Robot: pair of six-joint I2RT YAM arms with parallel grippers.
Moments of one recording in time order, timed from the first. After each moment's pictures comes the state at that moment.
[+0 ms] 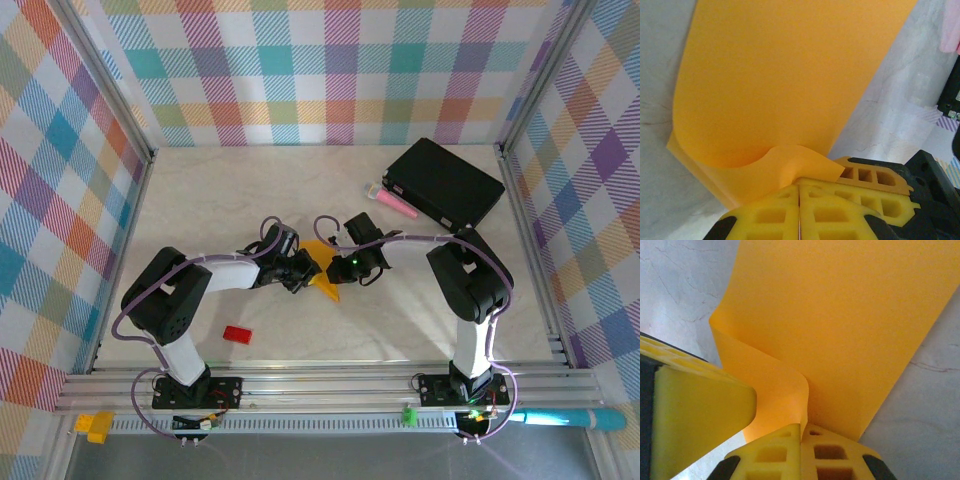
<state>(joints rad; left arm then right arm) -0.58 1.73 0.81 0.05 0.43 -1.27 0.62 1.90 1.04 -0.26 -0.52 0.30</state>
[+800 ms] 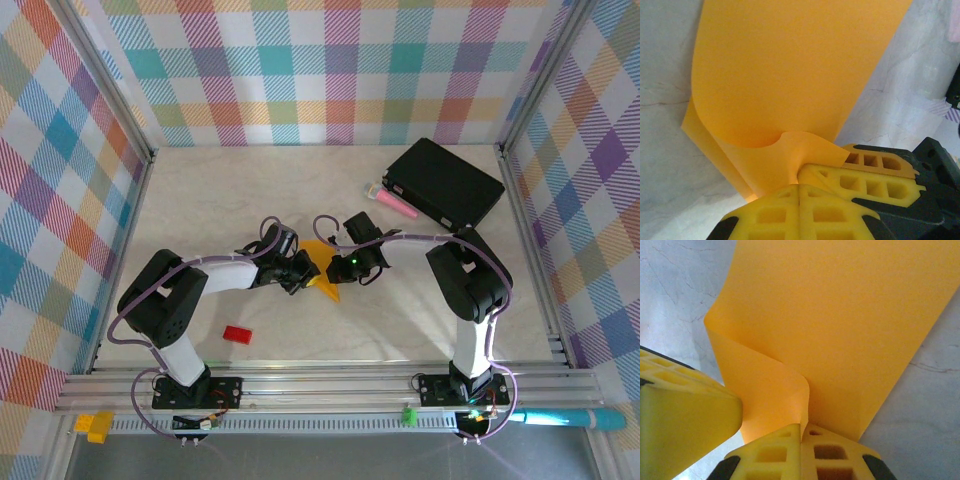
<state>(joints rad) -0.58 1.70 0.81 0.00 0.43 -1.23 0.62 1.90 1.06 -0.27 -0.51 0.30</state>
